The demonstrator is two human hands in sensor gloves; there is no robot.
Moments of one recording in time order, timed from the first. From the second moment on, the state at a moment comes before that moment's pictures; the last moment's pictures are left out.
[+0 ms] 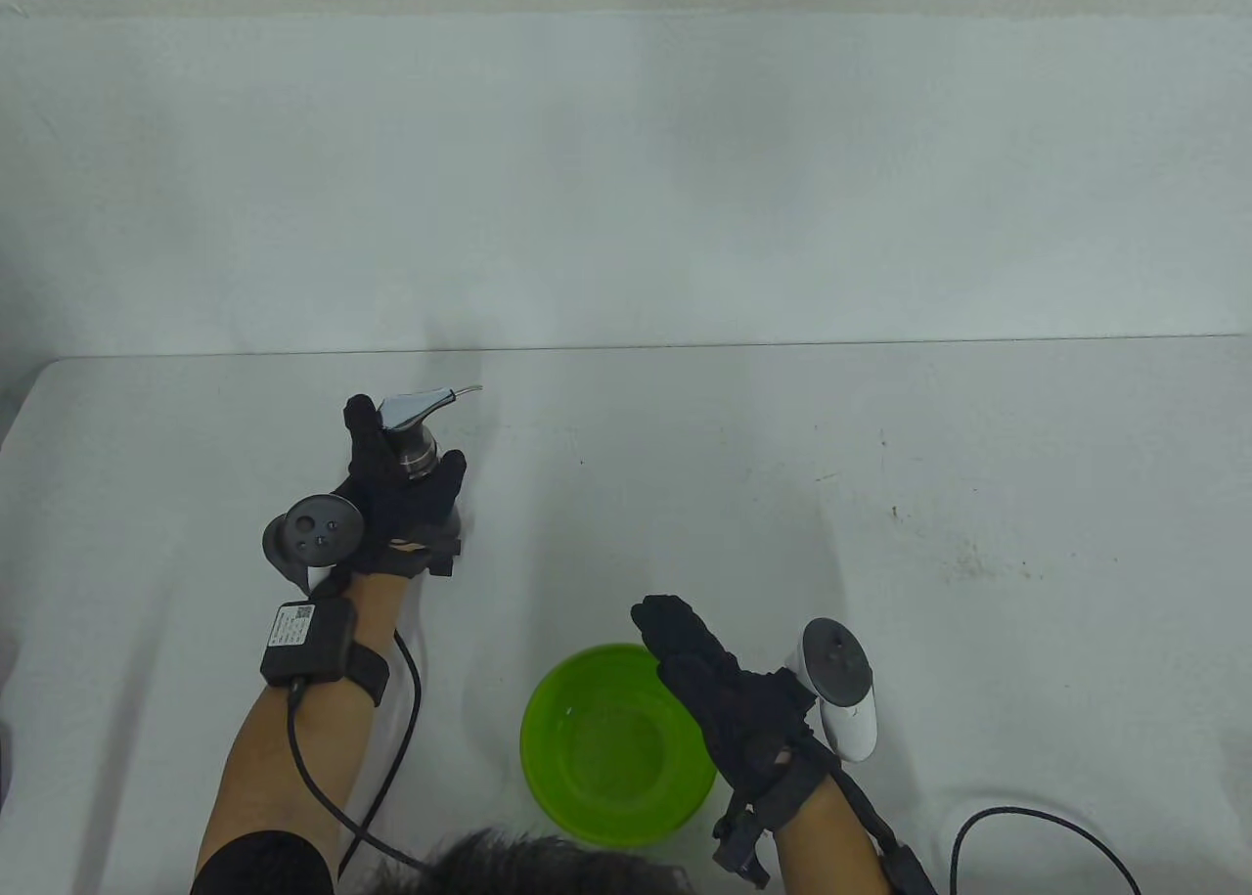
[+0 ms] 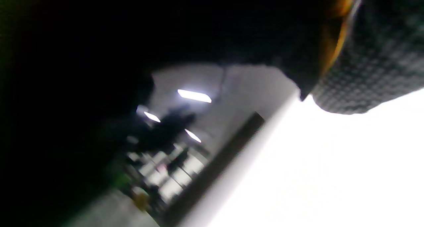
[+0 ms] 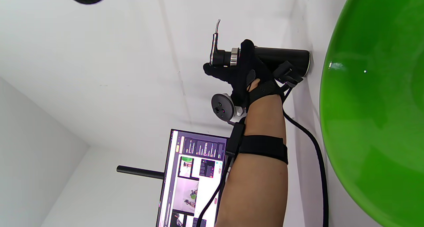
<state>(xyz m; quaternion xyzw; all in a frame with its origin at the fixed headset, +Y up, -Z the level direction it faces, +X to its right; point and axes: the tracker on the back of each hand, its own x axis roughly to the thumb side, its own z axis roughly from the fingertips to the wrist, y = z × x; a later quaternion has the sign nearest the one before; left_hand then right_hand) -0.300 -0.737 -0.485 0.35 -0.10 0.39 0.85 0.098 -0.723 -0.297 0.27 0.16 0.66 0.68</state>
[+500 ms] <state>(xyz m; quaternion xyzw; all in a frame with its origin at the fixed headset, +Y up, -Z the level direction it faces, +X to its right) -0.279 -0.590 -0.400 0.26 -0.19 0.33 0.89 0.096 -0.724 -0.295 0.27 0.17 0.65 0.69</state>
